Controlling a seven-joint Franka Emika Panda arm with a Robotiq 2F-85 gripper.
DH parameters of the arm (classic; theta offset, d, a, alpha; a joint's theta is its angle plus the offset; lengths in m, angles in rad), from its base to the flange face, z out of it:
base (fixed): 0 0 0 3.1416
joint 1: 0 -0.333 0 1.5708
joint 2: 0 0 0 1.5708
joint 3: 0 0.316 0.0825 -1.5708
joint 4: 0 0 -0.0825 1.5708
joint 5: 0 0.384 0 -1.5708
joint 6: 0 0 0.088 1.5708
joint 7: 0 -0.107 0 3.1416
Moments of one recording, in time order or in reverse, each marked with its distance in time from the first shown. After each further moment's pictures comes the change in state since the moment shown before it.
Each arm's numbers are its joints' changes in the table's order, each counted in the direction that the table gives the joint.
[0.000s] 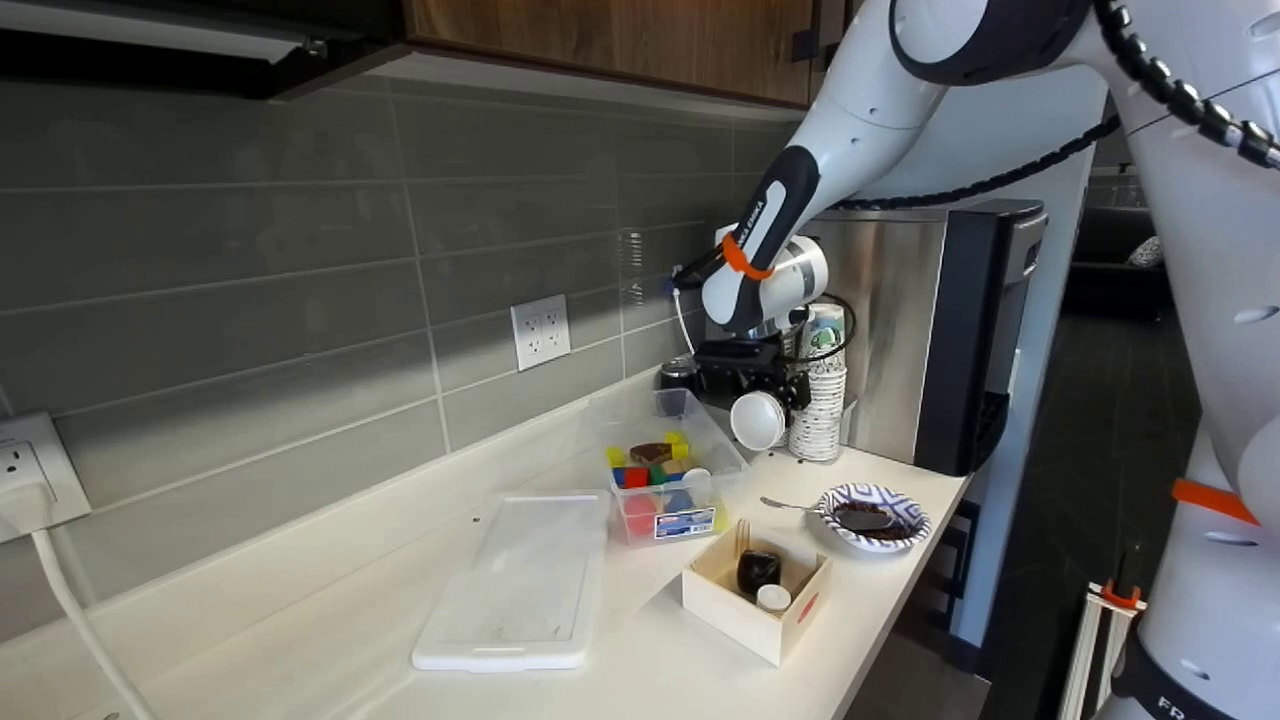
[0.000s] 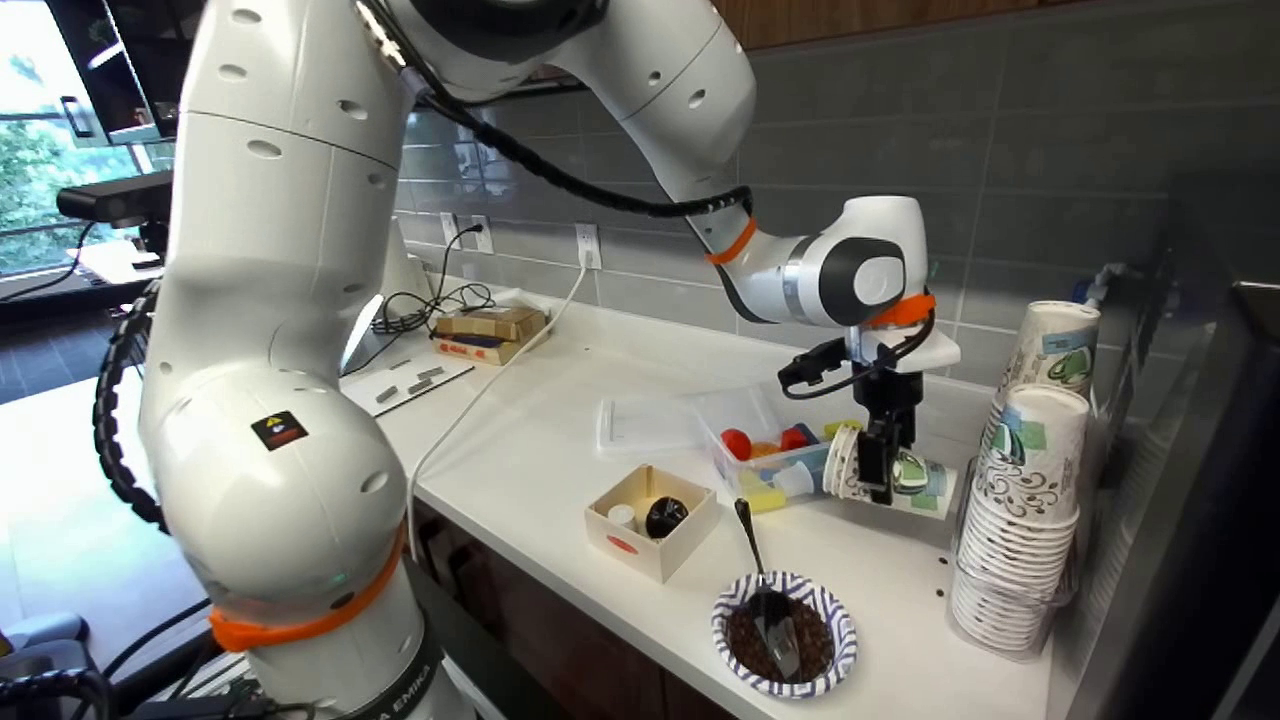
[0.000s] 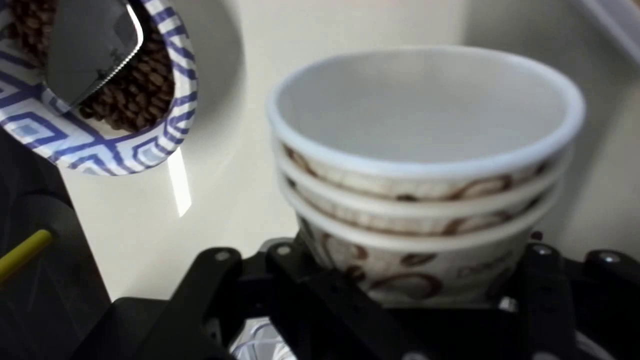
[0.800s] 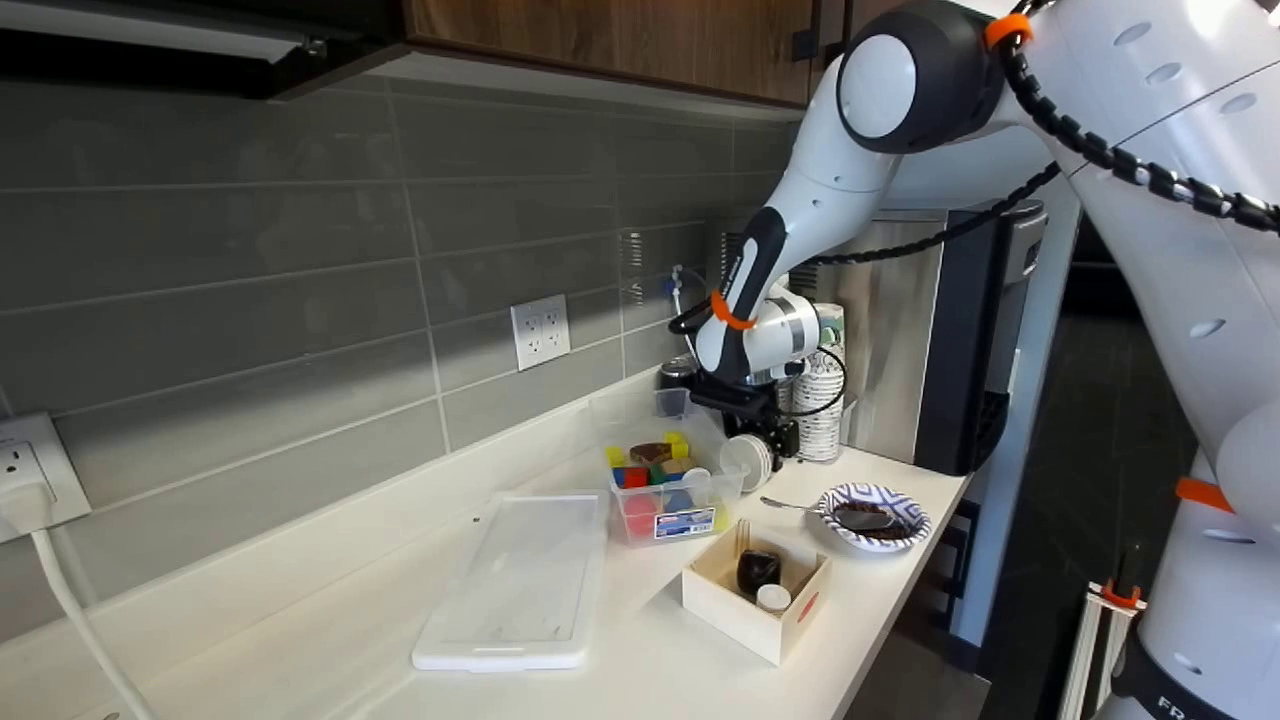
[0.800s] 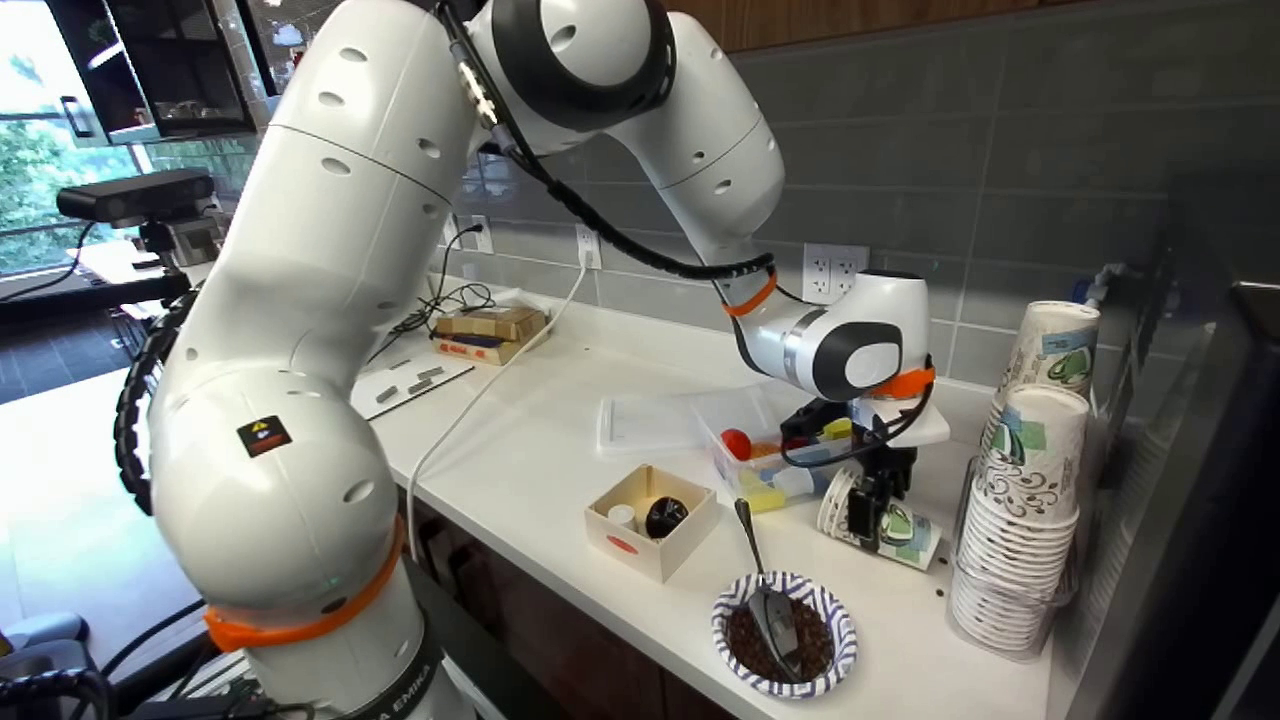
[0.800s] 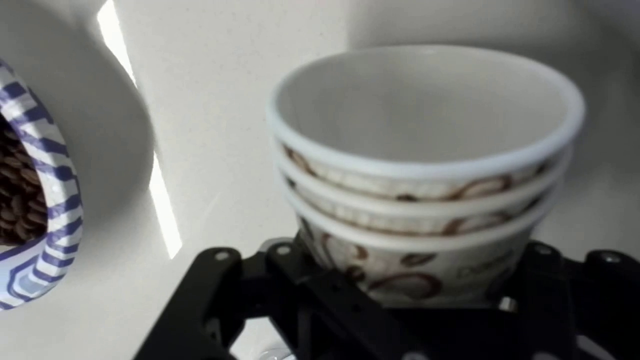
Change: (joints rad) arm 0.071 0.195 0.077 -0.048 0.193 -0.156 0.039
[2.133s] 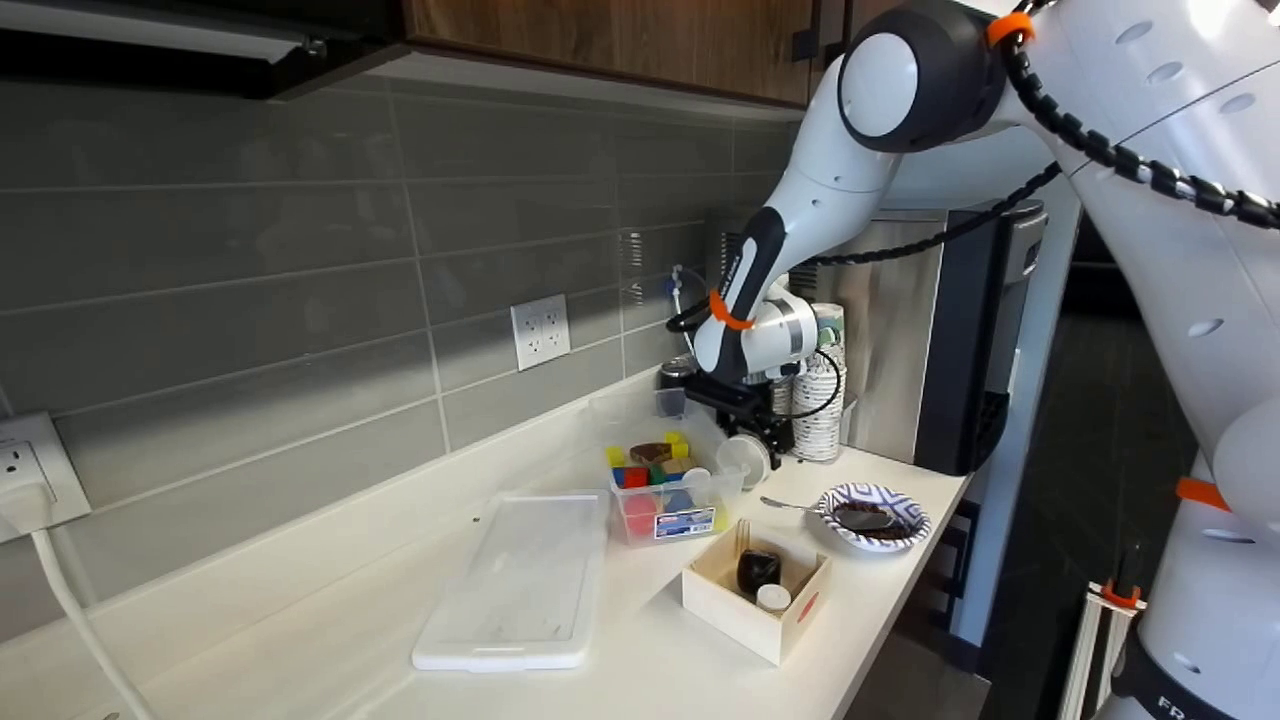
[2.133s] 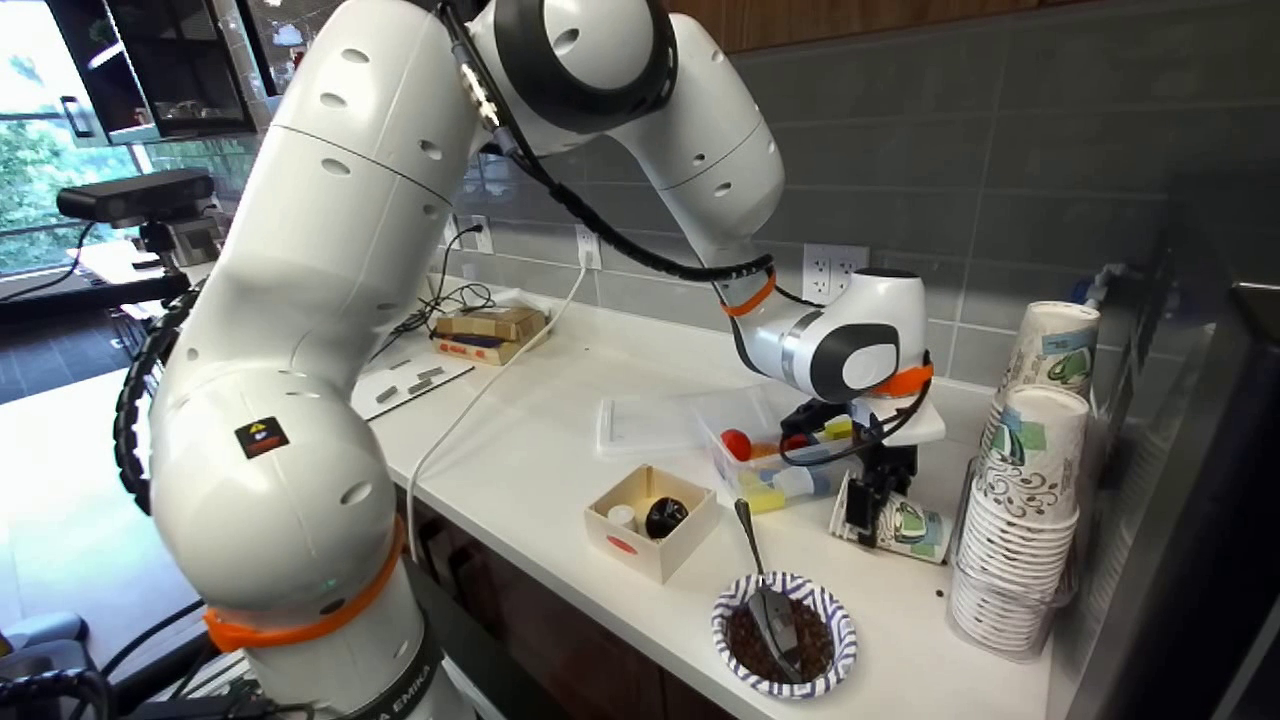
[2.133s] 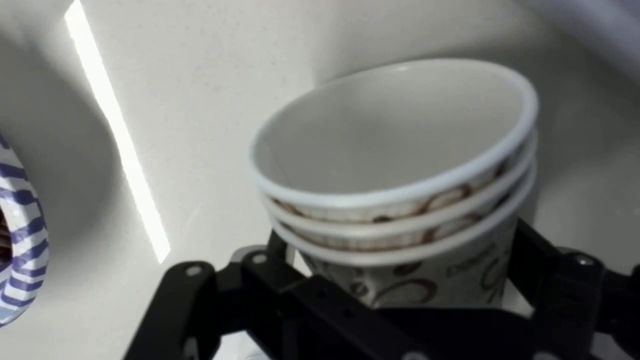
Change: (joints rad) arm 0.012 0.002 0.019 0.000 0.006 -0.053 -0.048
